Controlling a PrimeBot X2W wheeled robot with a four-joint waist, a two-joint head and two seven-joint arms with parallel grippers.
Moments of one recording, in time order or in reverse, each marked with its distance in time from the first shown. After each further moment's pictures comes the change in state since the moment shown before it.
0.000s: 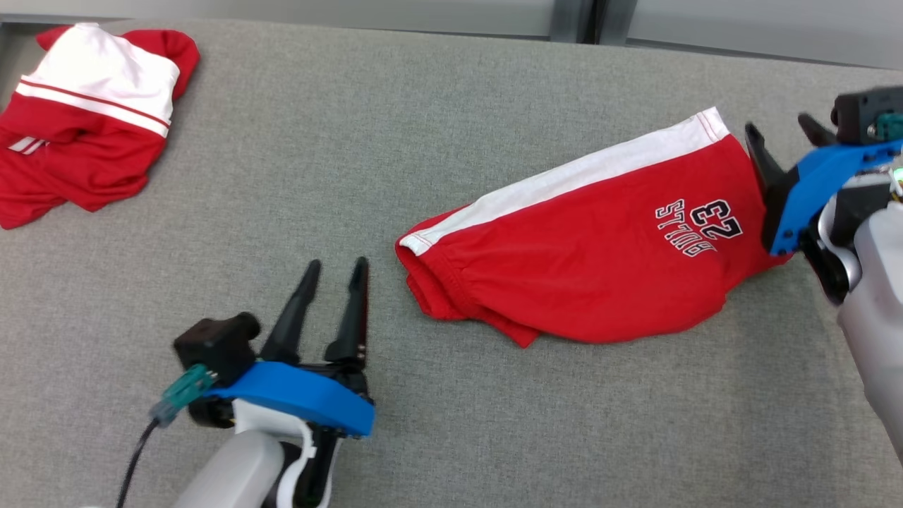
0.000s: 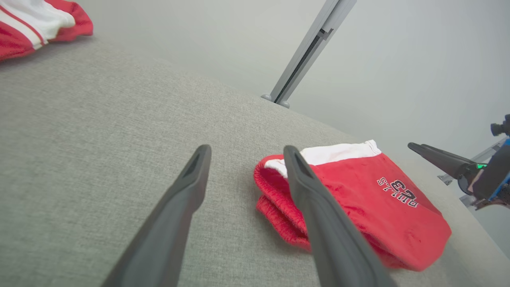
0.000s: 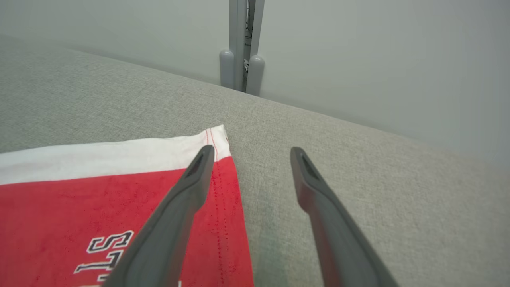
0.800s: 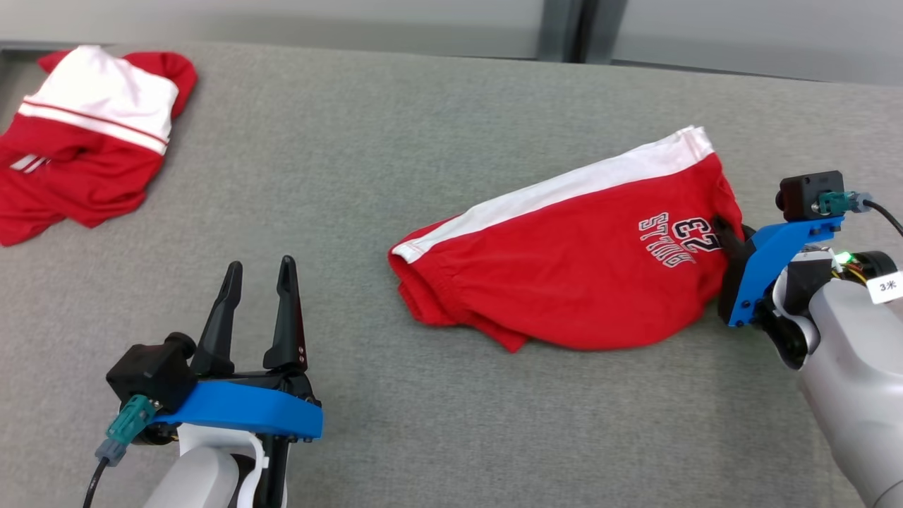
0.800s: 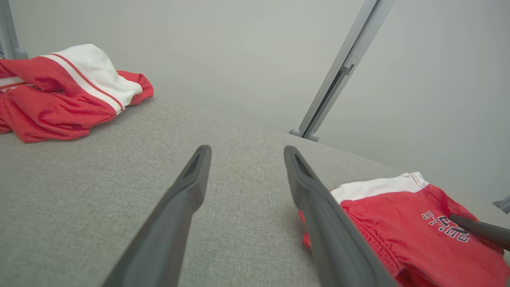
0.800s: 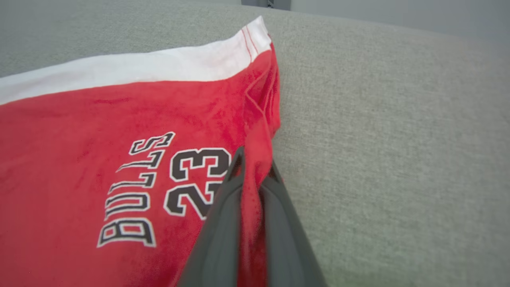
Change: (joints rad) left arm 0.098 0.038 0.151 -0.064 0.127 0.045 -0.058; right arm 0.136 0.017 0.139 0.001 0.234 0.000 0.093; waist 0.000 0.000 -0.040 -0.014
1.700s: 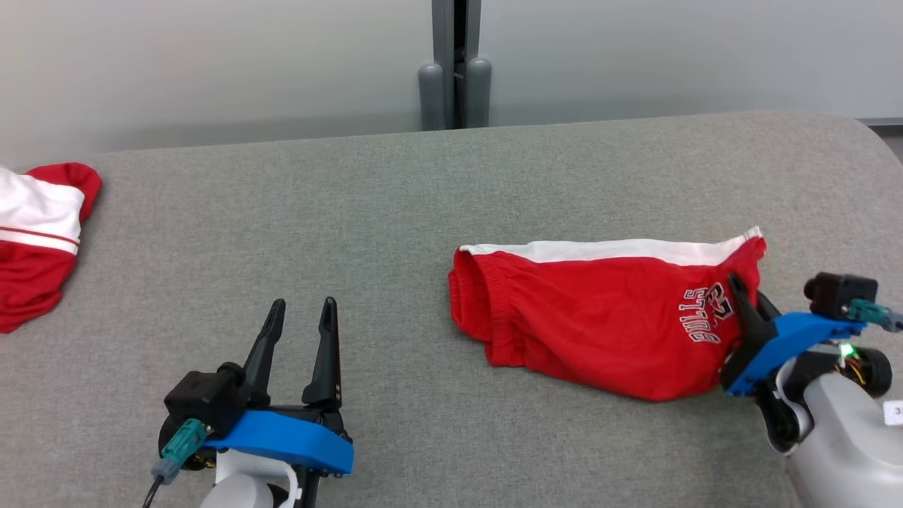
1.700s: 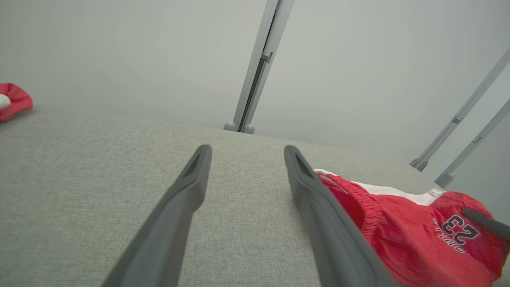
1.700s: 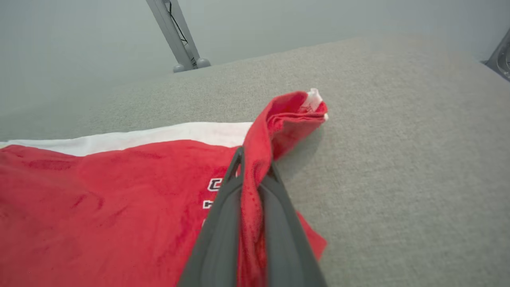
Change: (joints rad) left arm 0.041 -0.073 -0.006 0.100 0.108 -0.074 0.000; right arm 0.258 0.045 -0.169 -0.076 0.060 0.000 -0.253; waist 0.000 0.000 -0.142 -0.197
